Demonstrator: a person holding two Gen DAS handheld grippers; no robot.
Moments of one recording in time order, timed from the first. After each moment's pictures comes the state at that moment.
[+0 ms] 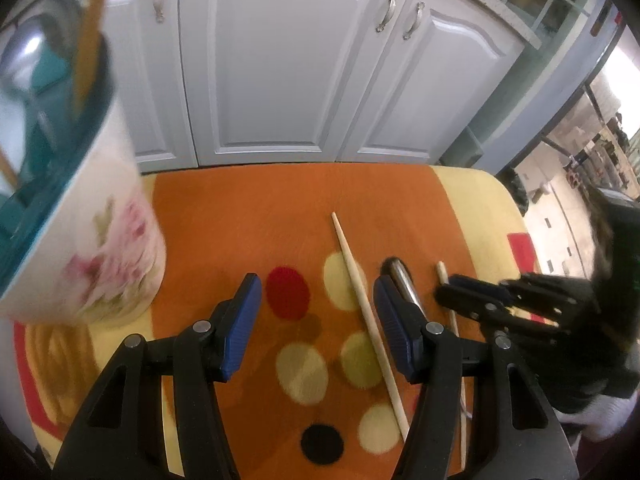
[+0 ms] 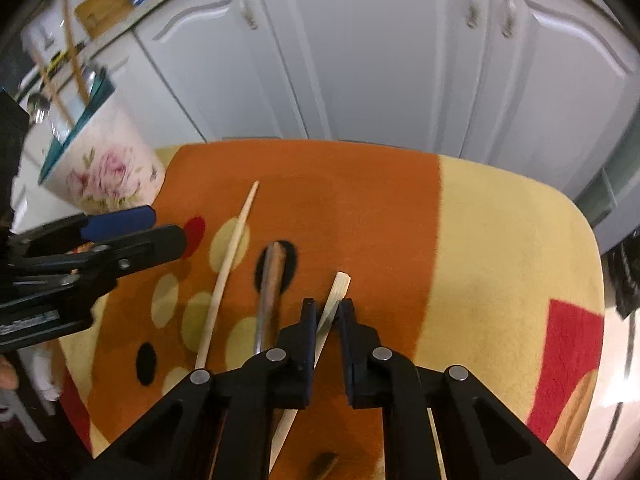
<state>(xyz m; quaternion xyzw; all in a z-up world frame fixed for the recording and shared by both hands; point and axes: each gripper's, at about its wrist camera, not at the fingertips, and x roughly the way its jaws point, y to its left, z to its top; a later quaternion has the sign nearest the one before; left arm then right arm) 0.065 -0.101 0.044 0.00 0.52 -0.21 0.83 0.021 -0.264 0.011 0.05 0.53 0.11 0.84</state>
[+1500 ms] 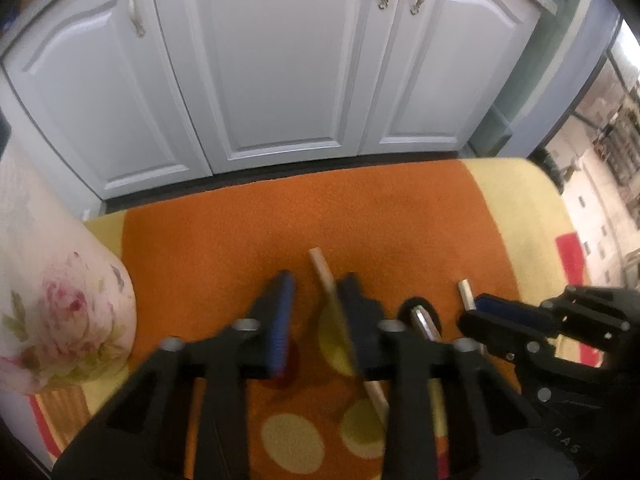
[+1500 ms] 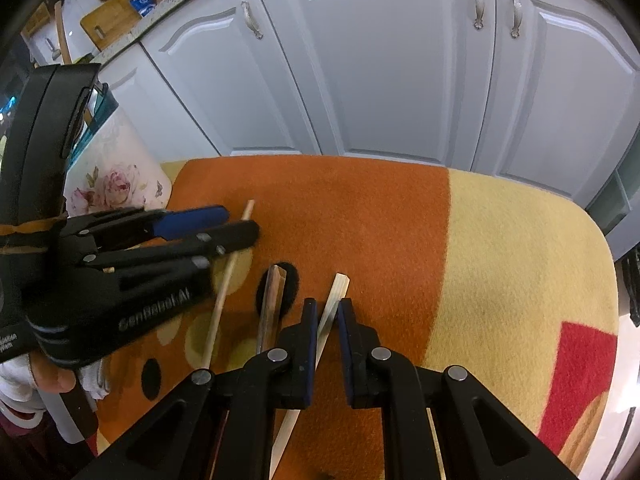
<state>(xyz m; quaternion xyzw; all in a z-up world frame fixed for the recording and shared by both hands) 0.090 -0.144 0.016 0.06 0.52 -0.18 0.83 0.028 -0.269 0.009 0.06 0.51 0.13 0.84</state>
